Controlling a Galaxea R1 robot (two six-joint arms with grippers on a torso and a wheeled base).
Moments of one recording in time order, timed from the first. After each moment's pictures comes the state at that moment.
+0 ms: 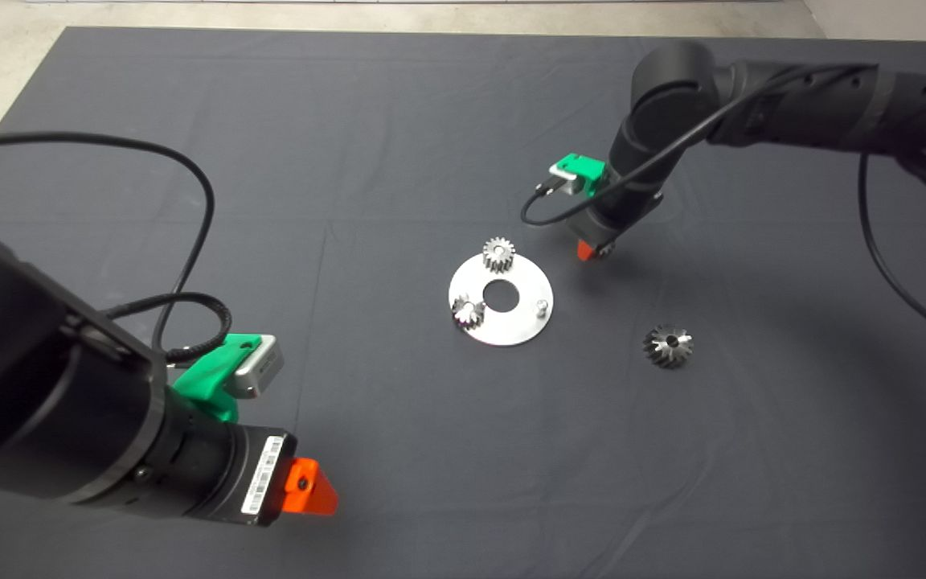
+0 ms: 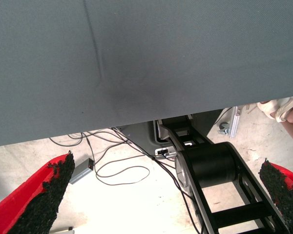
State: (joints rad) left arm -0.56 2.23 -0.37 0.07 1.39 -1.75; right arm 0.44 2.70 -1.43 -0.28 -1.53 0.67
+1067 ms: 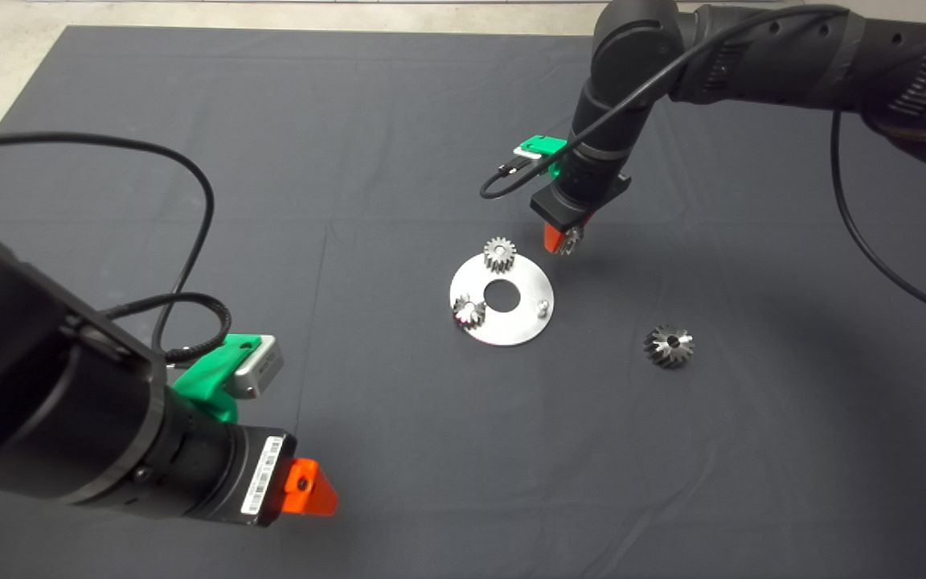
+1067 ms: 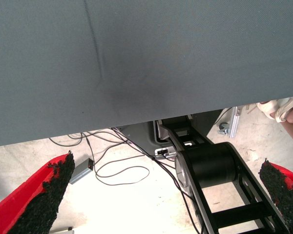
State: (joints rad) left arm -0.56 2.23 -0.37 0.07 1.39 -1.75; right arm 0.49 2.81 -1.53 -0.09 -1.53 0.67
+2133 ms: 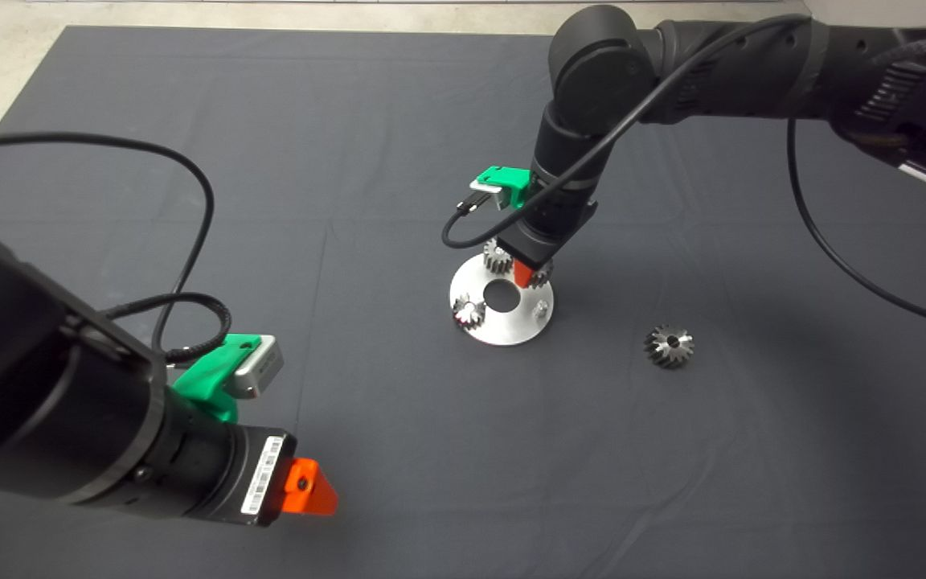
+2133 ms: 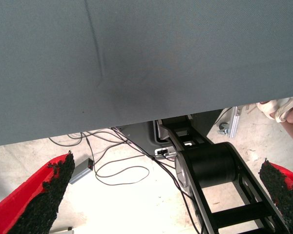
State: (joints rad) left arm -0.56 2.23 -0.37 0.07 1.39 -1.75; right arm 0.49 2.86 -1.38 -0.06 -1.53 0.67
